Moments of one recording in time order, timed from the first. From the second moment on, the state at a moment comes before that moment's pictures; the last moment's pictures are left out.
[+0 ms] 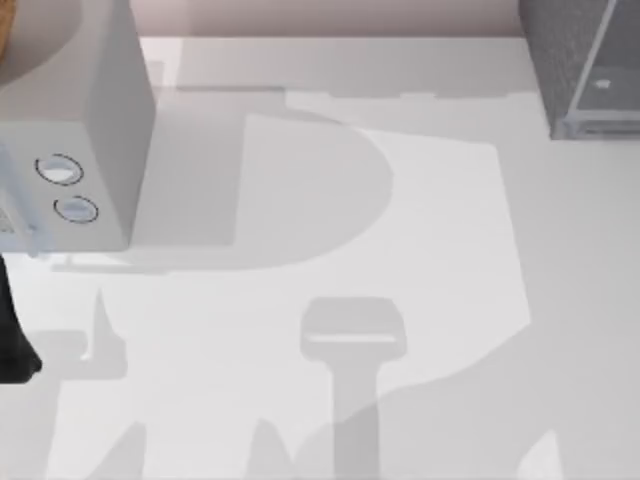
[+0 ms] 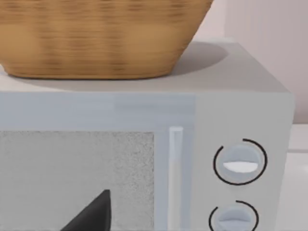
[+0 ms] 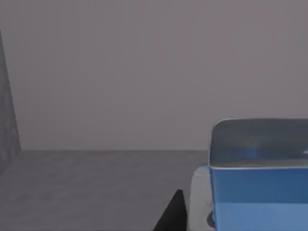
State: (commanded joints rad) left arm 0.00 0.00 0.00 0.00 0.00 0.00; right arm -0.25 2.30 1.26 1.03 -0.23 0.01
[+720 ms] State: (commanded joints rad) left arm 0.00 0.00 0.00 0.00 0.00 0.00; right arm -0.22 2.42 1.56 0.86 -0.20 0.01
